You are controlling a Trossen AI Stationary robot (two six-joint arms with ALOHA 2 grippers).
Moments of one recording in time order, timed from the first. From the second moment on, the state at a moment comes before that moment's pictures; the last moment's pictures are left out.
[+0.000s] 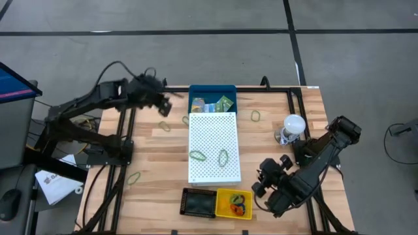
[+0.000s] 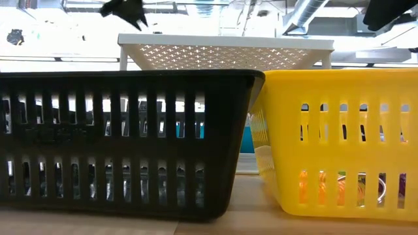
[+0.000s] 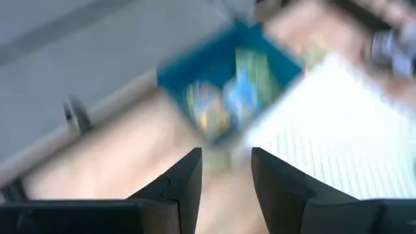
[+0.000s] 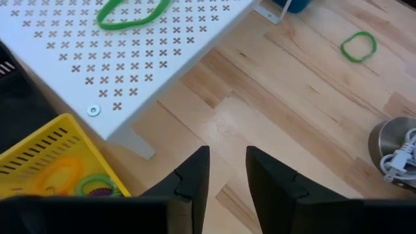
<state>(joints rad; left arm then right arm) 0.26 1.15 1.39 -1.07 -0.38 -0.48 0.80 1.64 1.40 -1.40 0.68 1.65</state>
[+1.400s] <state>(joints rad) -0.20 1.23 0.72 -0.12 -0.20 -0.14 0.84 1.64 1.40 -1.45 0.65 1.70</state>
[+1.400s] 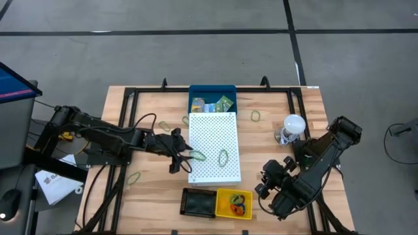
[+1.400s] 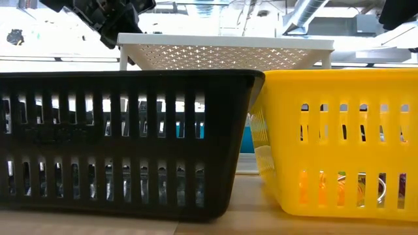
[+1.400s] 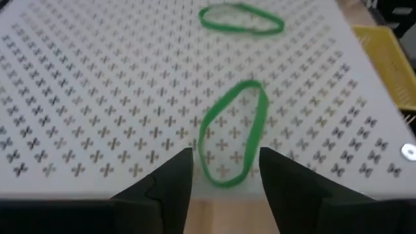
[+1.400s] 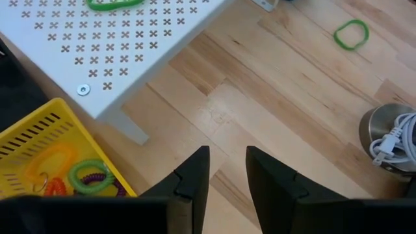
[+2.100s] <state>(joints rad) -0.19 1.24 0.69 -0.11 -0.19 -0.19 0.83 1.64 1.40 -1.44 0.65 1.70</state>
